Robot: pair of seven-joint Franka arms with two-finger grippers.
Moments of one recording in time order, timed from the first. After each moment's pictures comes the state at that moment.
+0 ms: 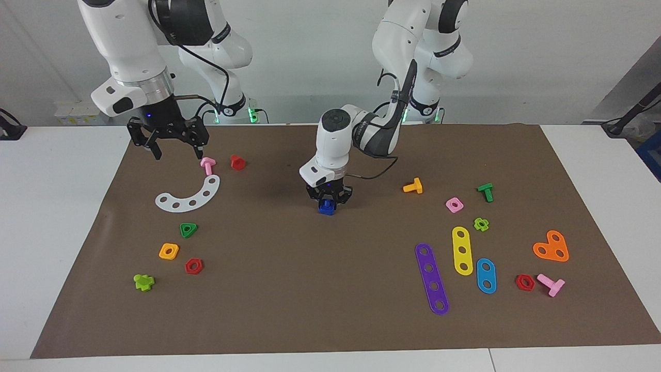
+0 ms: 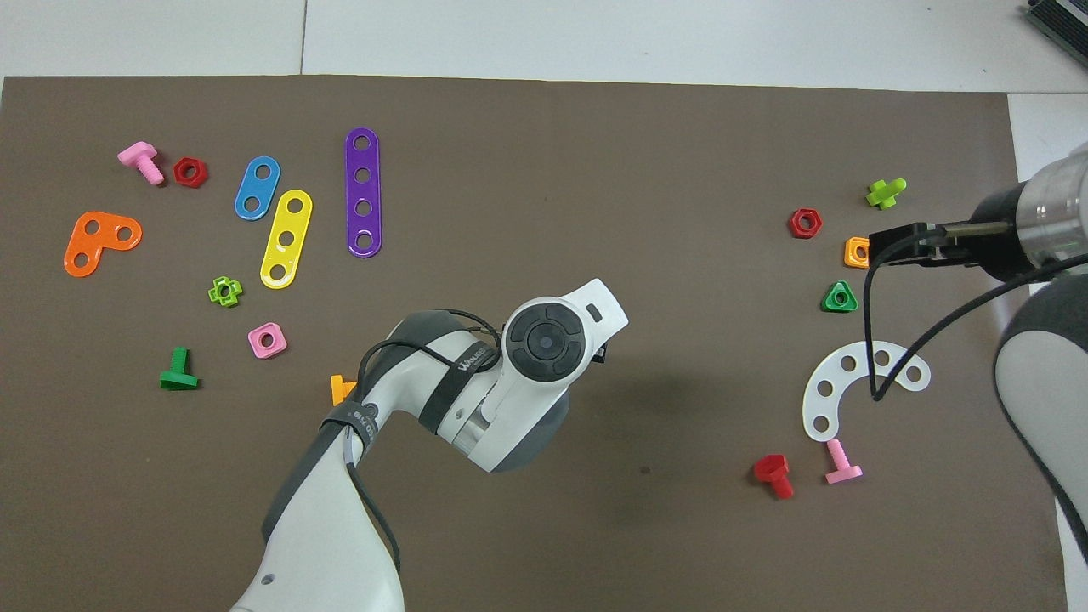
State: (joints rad) left arm -0.87 0.44 0.12 -1.80 -0.06 2.34 -0.47; right arm 0.06 -0.02 0.02 -1.67 -0.02 1.75 0.09
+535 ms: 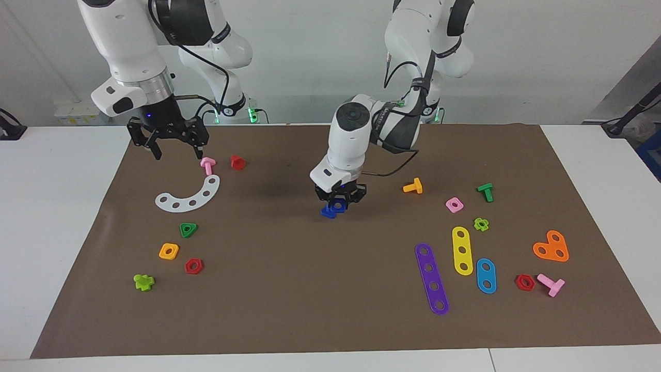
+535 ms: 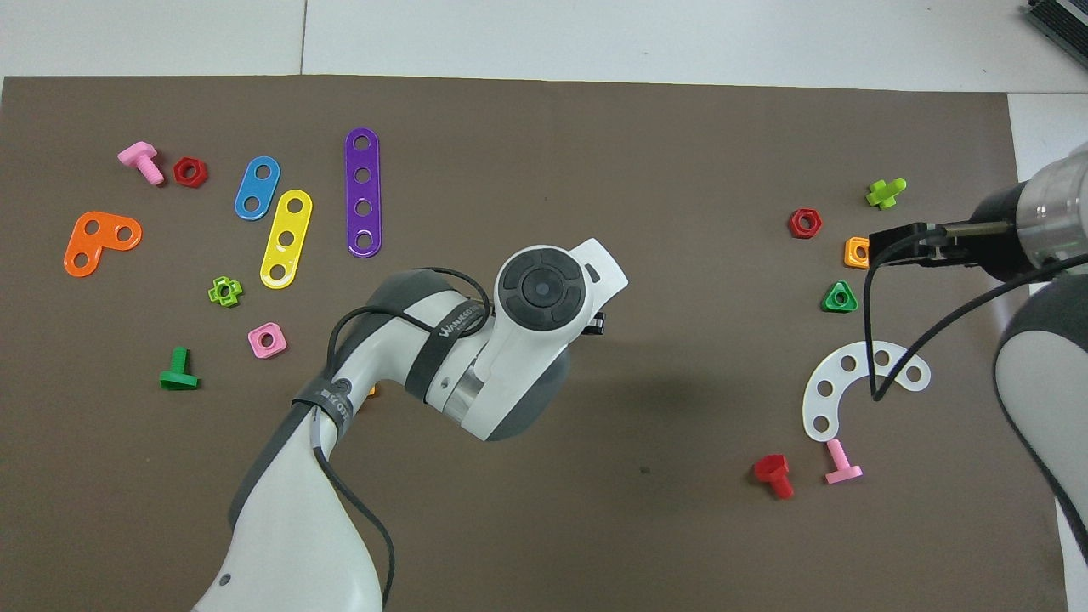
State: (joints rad) left arm -0.72 0.46 0.13 -1.52 -0.12 2.01 -0.47; right arm 0.06 -0.02 0.02 -1.67 -0.02 1.75 0.09
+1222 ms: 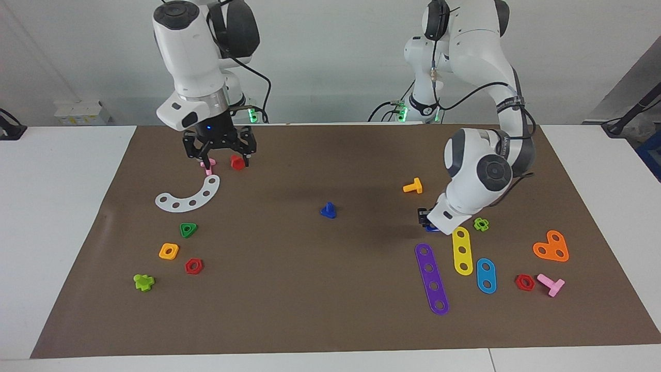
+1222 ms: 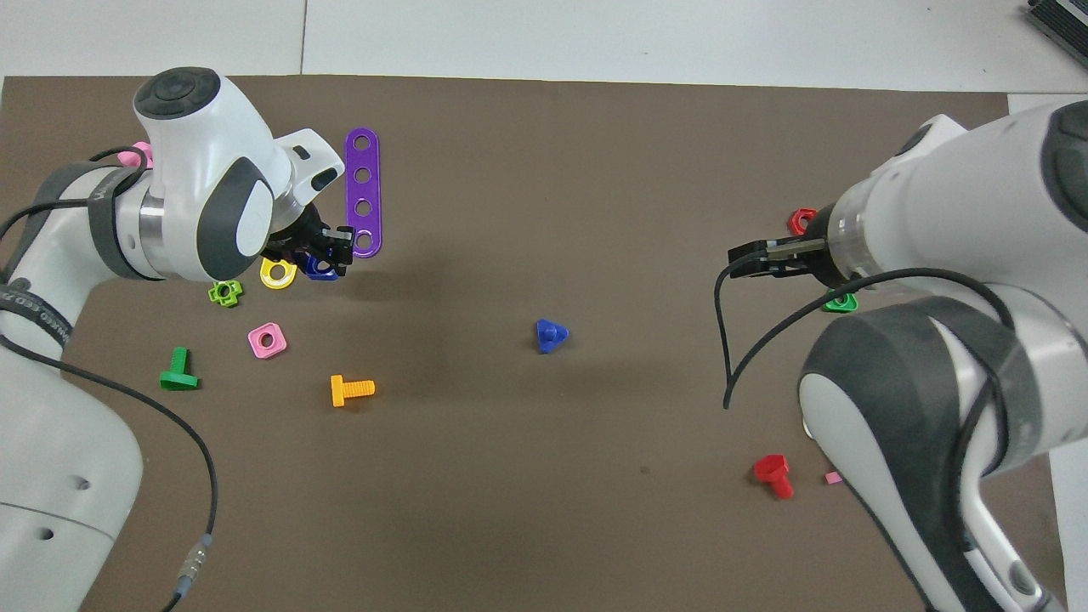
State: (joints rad) left arm -0.32 0.48 0.14 -1.57 -0.13 1.84 -0.03; right arm 0.24 0.05 0.04 -1.71 -0.02 1.87 0.20
